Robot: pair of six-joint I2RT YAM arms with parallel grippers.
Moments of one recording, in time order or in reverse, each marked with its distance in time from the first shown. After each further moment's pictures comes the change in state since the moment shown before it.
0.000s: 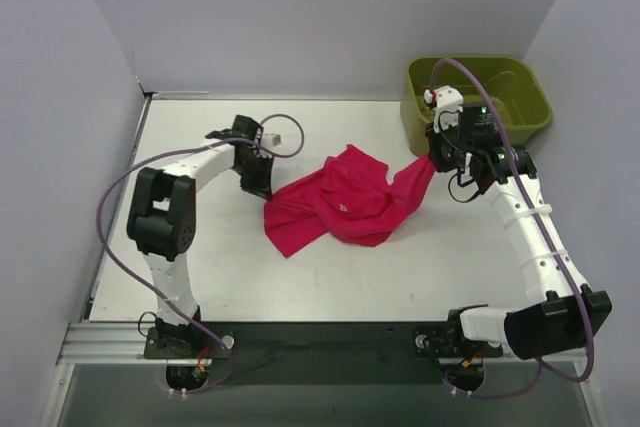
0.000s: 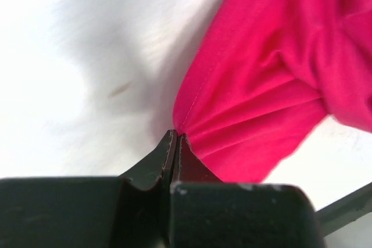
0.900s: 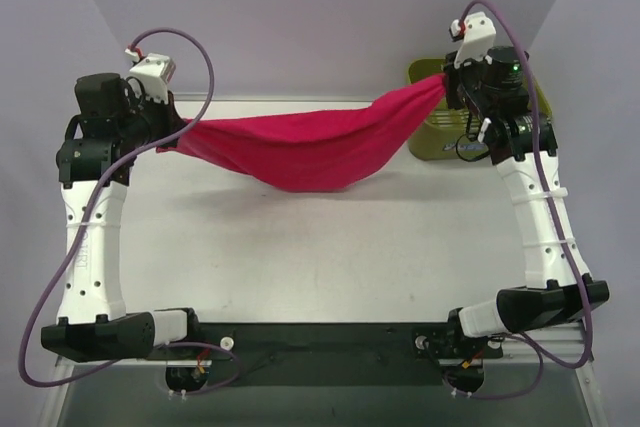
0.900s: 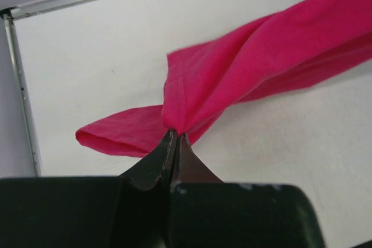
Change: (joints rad) left arm 0.380 -0.721 0.217 -0.173 0.005 0.215; right arm -0.012 0.168 0.440 0.173 0.053 0.010
